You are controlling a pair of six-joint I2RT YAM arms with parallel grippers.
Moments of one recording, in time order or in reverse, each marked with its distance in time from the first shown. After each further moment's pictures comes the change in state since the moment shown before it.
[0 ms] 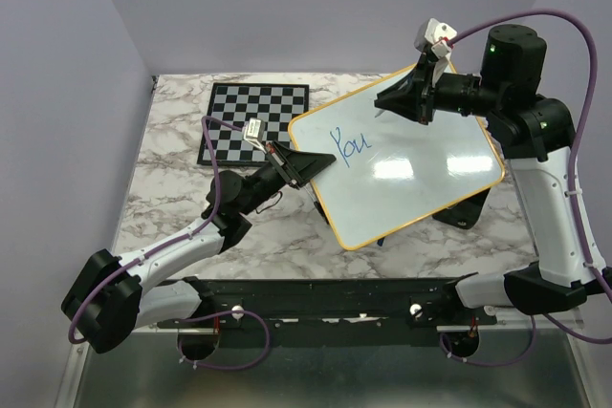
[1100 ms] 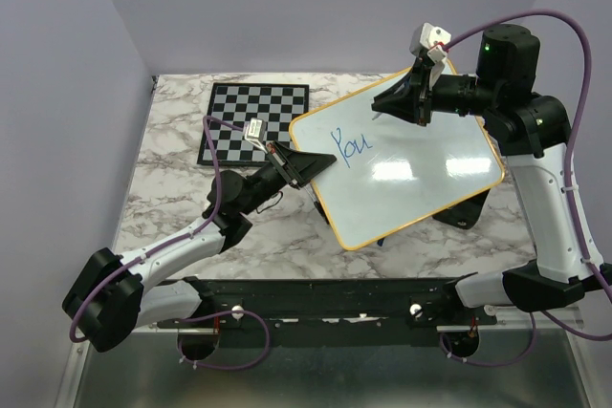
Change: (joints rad) left arm 0.000 0.010 0.000 0.005 0.004 0.000; right arm 0.000 0.016 0.004 -0.027 -0.052 -0.061
